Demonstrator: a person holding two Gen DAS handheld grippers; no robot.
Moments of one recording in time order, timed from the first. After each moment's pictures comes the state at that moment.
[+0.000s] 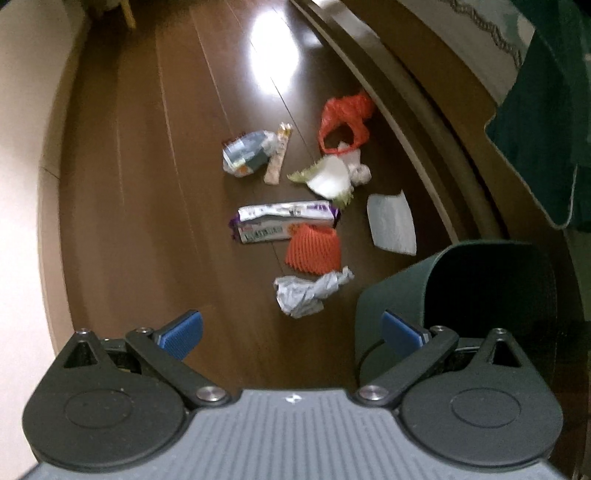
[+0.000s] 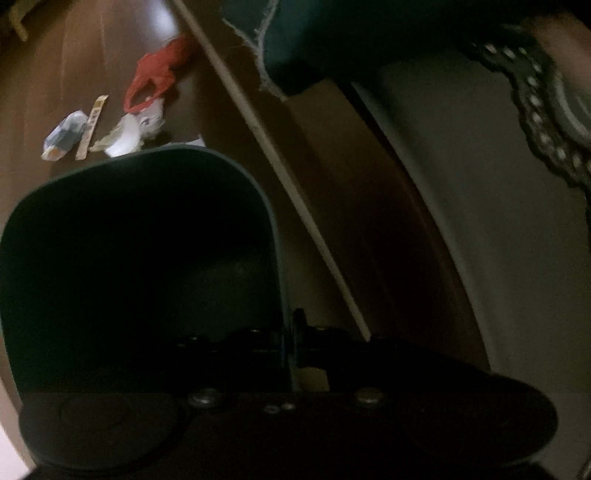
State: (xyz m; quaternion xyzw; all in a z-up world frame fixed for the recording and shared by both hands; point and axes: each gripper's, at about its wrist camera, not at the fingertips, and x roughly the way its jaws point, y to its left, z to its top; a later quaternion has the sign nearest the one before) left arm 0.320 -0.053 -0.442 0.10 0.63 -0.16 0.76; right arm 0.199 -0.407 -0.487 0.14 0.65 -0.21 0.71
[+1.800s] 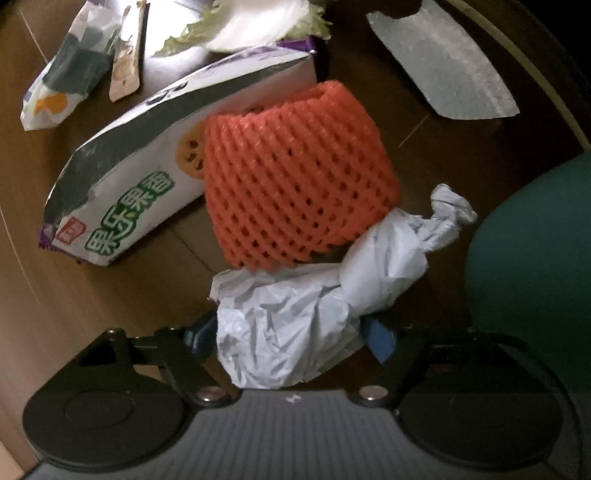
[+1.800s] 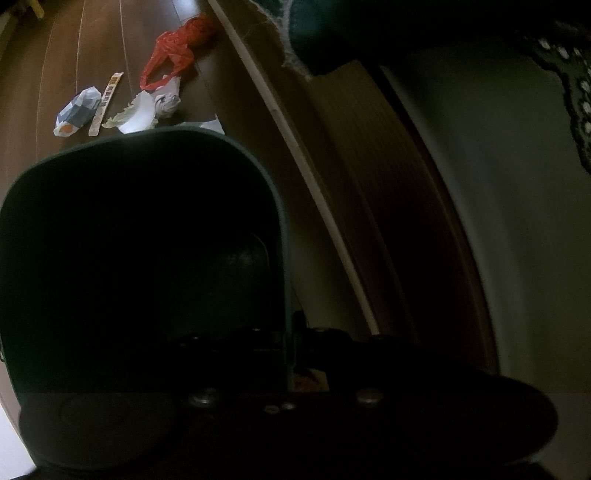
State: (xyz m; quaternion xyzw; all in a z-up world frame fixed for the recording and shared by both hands) left arm 0.371 -0.118 -0.797 0.27 0.63 -0.28 0.67; right arm 0.212 -0.408 -0.499 0.12 0.68 -0.15 0.71
